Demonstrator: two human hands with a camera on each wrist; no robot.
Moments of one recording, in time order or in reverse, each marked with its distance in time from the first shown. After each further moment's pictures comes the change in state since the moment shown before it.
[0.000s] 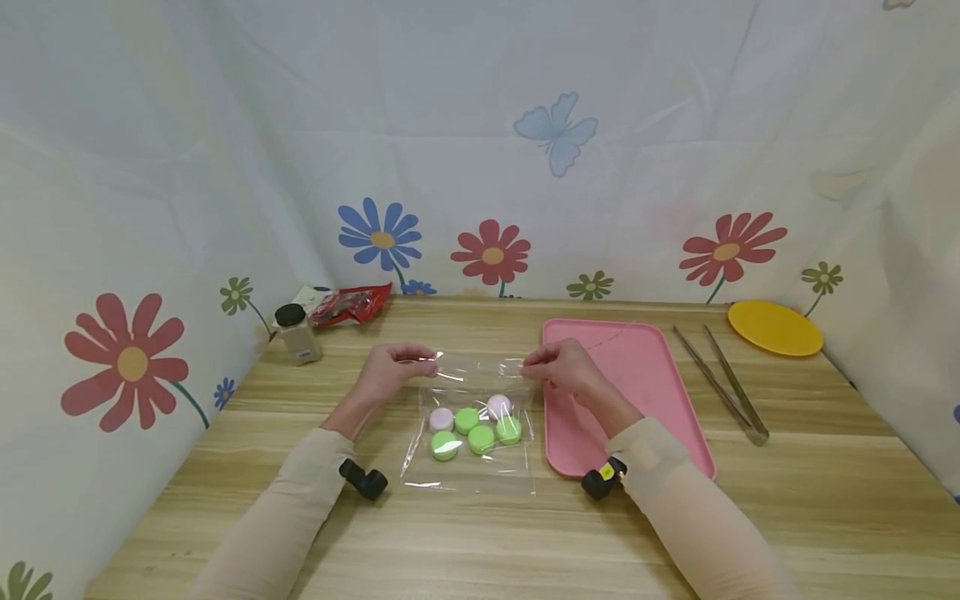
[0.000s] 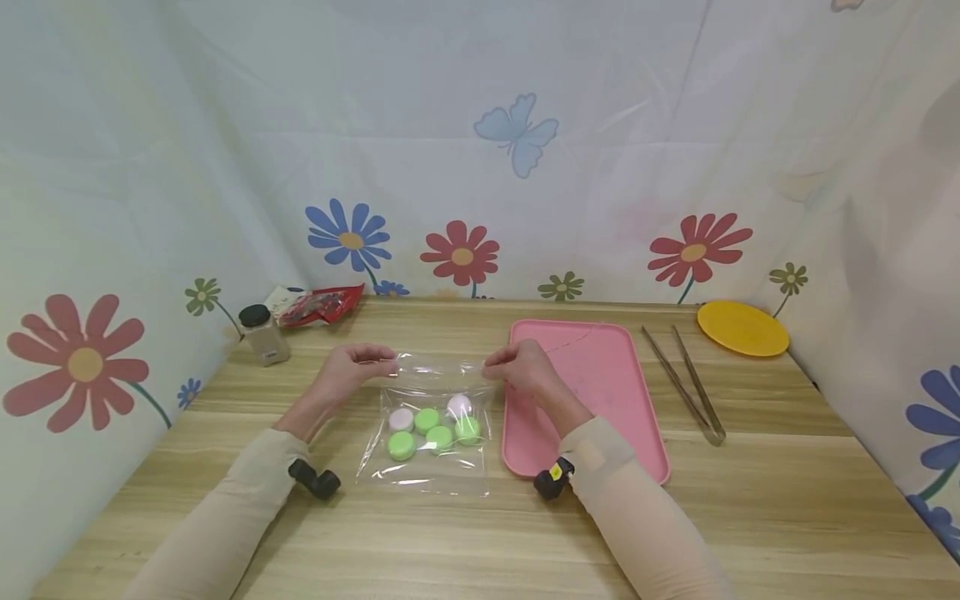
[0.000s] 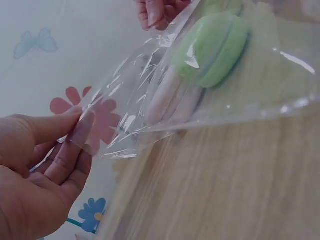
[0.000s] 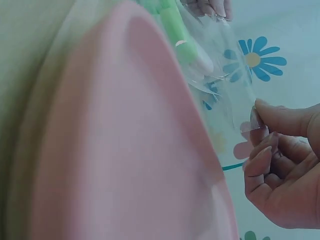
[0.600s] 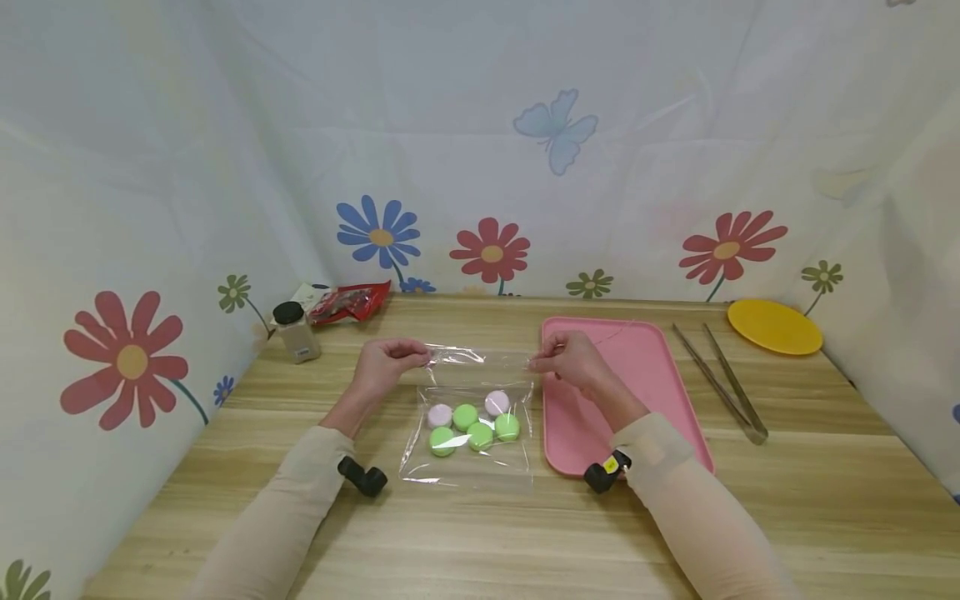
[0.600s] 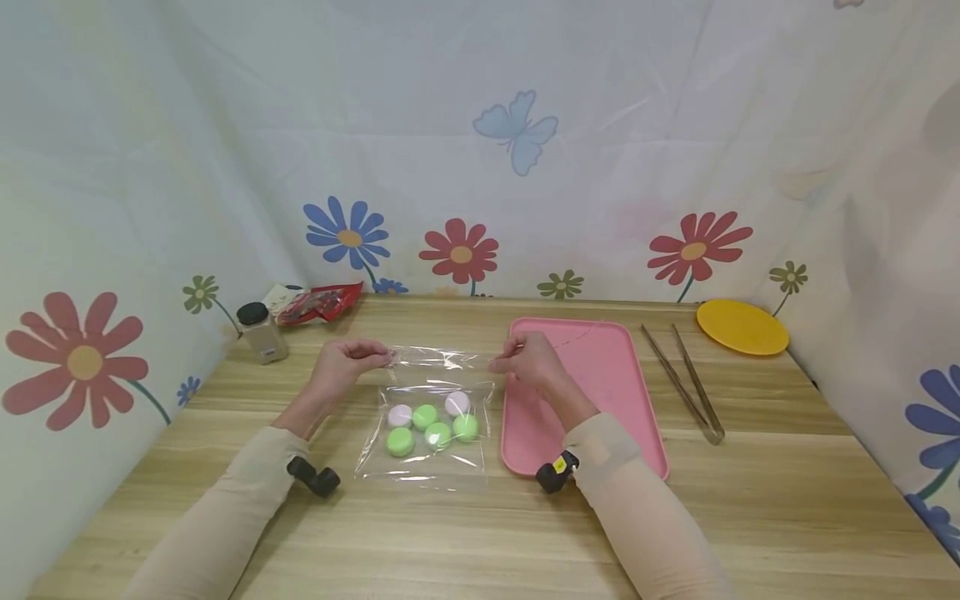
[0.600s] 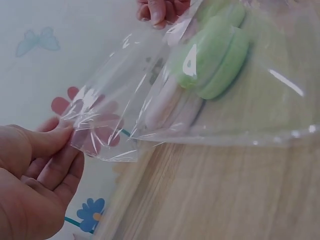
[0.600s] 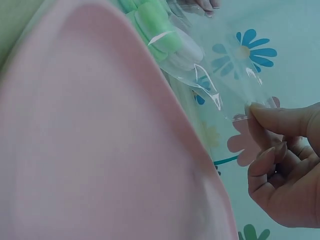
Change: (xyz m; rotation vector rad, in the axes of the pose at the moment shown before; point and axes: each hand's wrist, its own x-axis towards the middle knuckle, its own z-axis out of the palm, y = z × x) left_hand 0.000 0.004 0.000 0.028 0.116 0.041; right_hand 0.003 0.001 -0.013 0.069 0.019 -0.044
